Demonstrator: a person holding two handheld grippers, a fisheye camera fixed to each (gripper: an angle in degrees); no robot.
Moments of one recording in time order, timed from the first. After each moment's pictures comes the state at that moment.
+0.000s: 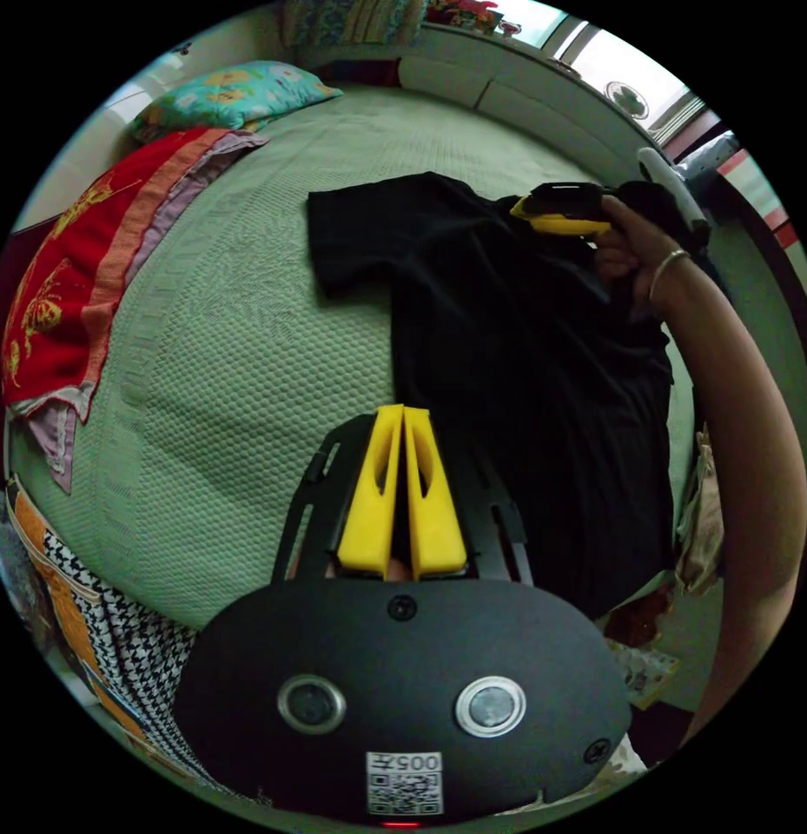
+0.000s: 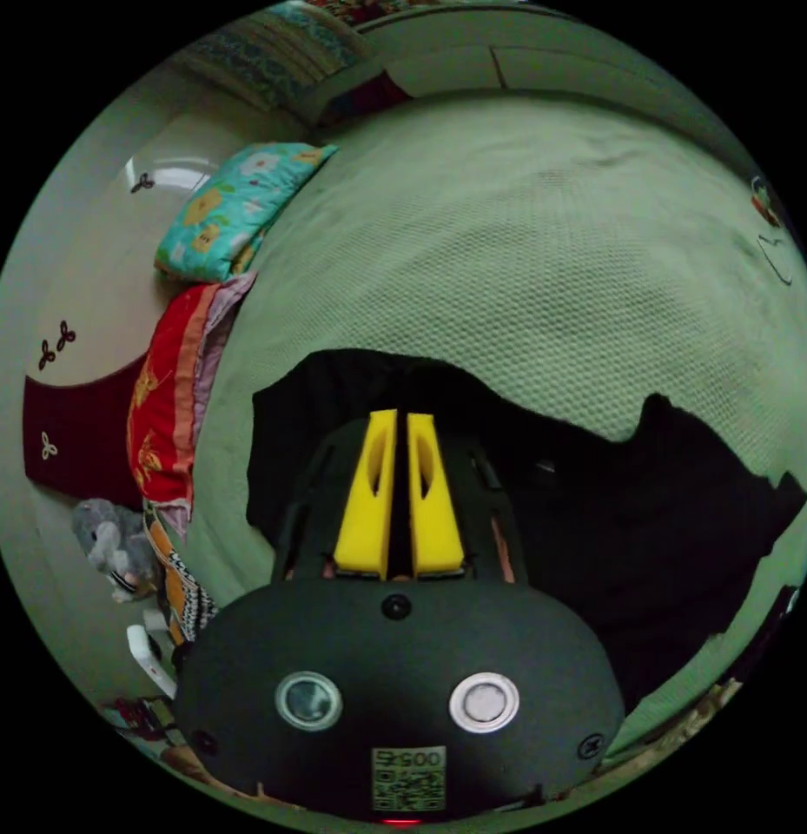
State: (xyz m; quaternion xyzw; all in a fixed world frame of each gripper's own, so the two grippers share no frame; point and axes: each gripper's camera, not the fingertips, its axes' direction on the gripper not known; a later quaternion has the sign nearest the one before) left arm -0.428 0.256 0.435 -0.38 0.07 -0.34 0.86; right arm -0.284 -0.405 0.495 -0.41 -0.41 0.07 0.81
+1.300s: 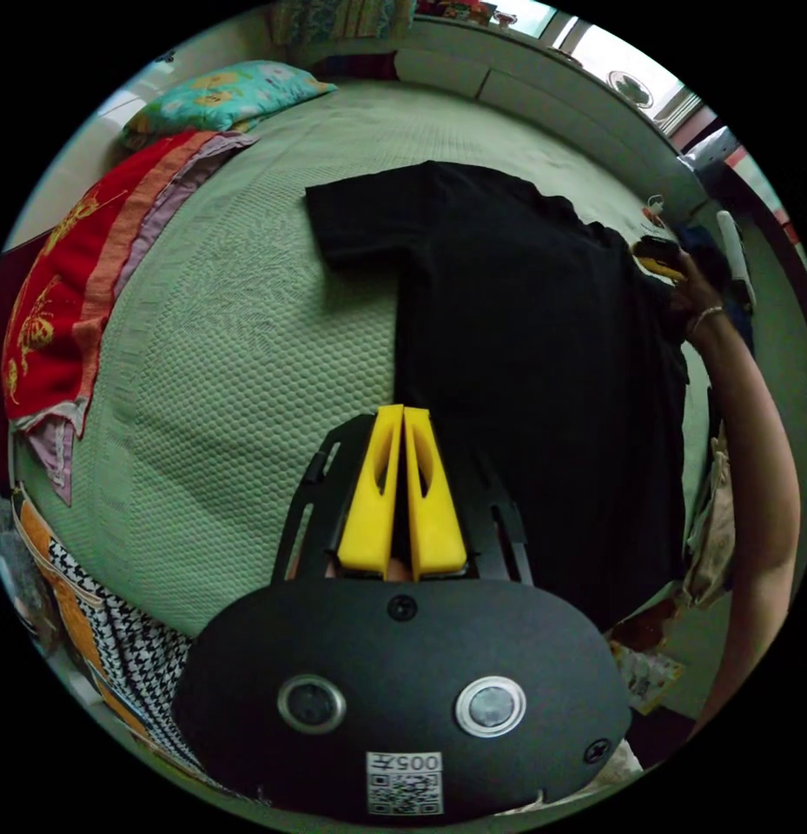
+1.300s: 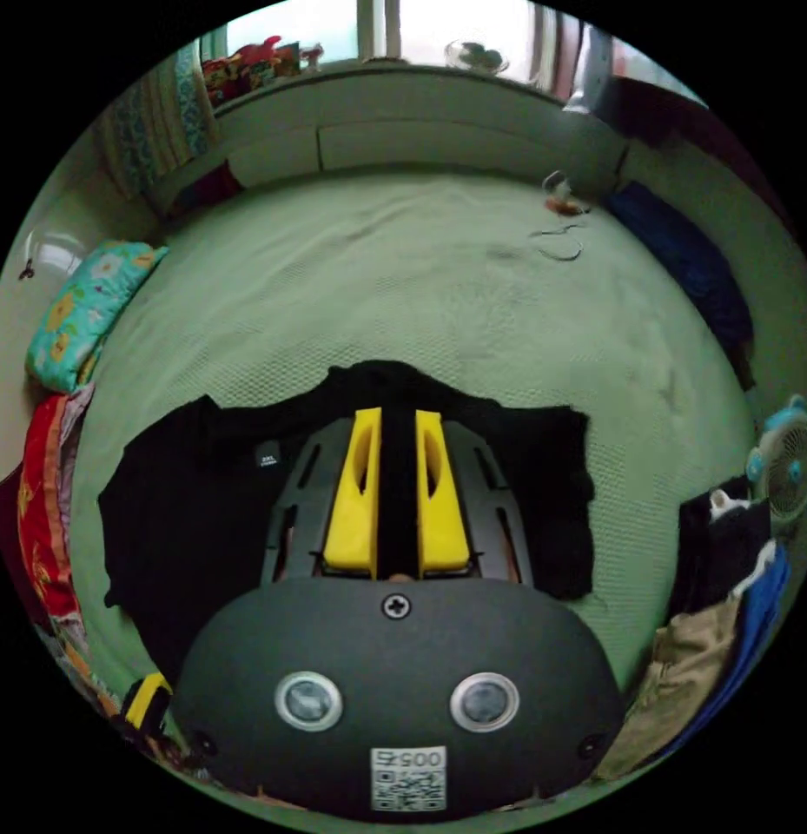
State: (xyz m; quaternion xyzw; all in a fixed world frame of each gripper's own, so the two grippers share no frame) left arm -0.297 0.236 0.359 -0.38 0.07 -0.35 0.86; right arm -0.138 -0.218 0.287 -0.32 -0.12 0.14 0.93
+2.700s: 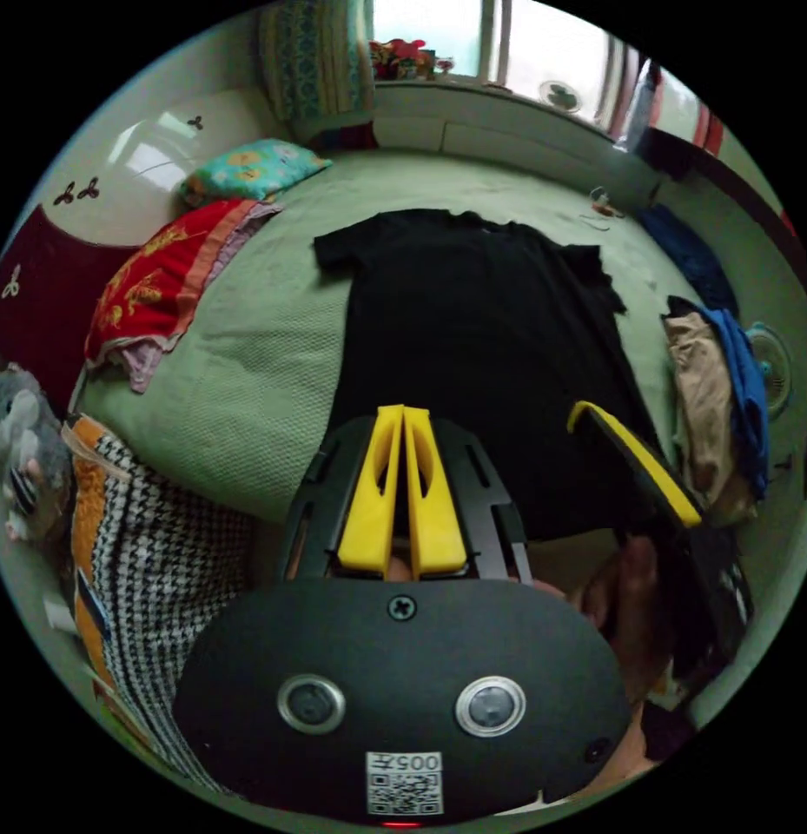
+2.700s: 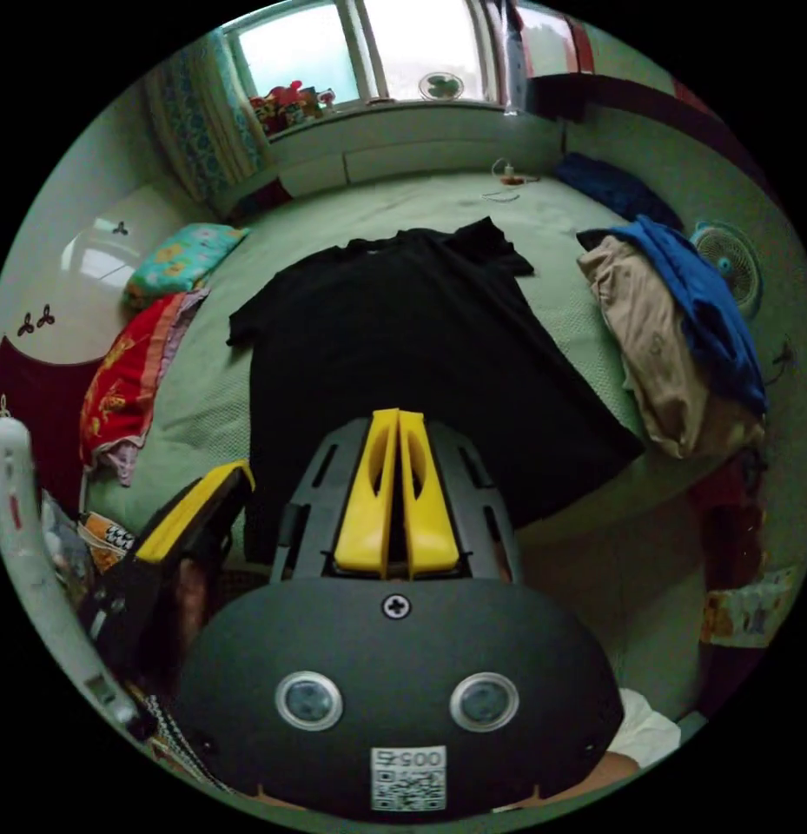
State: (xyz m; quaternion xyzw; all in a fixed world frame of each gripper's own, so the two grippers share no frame) left arm -0.006 0.233 -0.016 -0.35 -0.03 -0.32 0.88; right arm -0.116 0.062 -0.294 -0.32 -0.17 0.19 0.91
